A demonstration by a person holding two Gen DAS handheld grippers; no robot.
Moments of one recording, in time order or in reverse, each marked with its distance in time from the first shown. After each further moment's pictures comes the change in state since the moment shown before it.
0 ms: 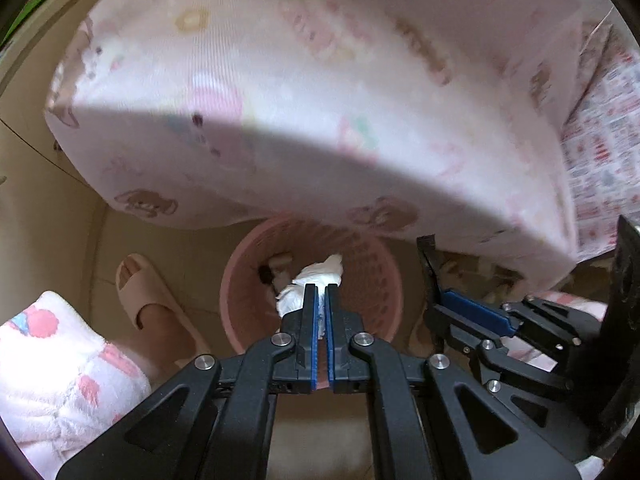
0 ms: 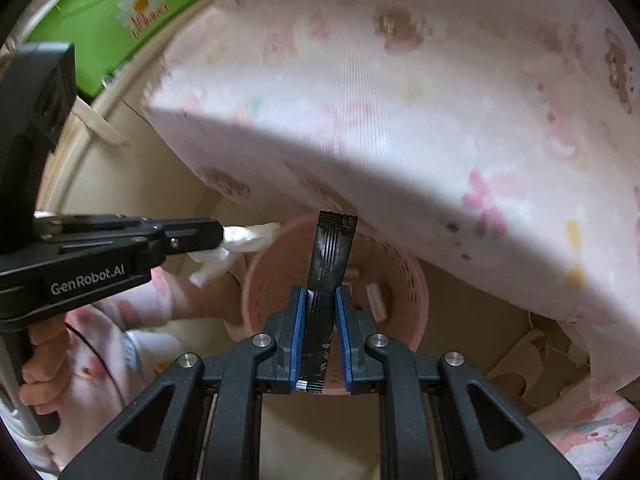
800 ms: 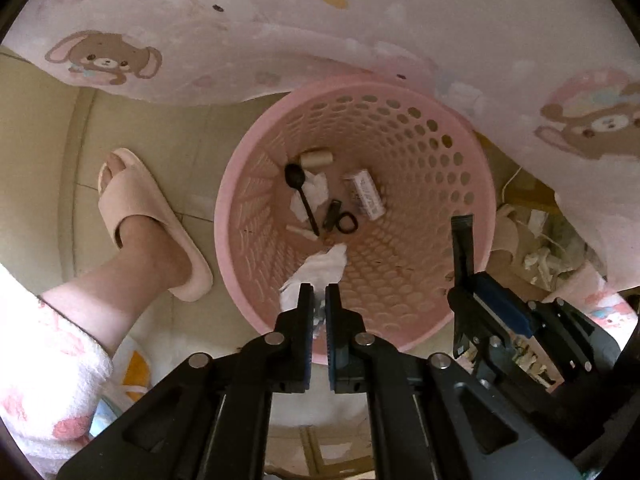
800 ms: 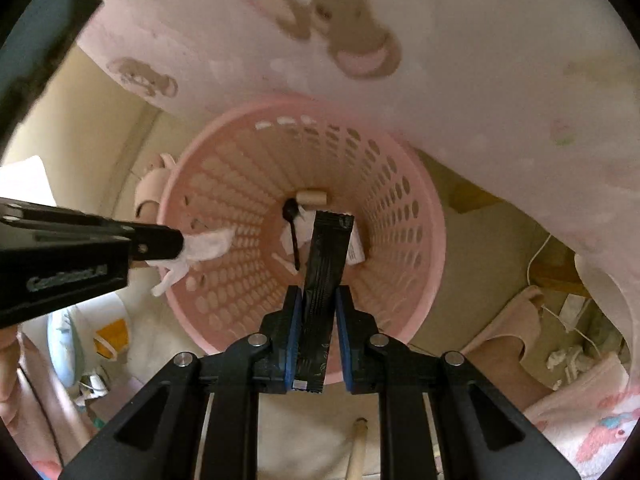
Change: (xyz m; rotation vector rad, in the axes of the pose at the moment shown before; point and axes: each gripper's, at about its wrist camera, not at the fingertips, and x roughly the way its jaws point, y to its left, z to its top) left arm 0.129 0.032 -0.027 -0.138 0.369 0.076; right arm 0.126 -0.004 -0.026 -0.005 0.261 -0.150
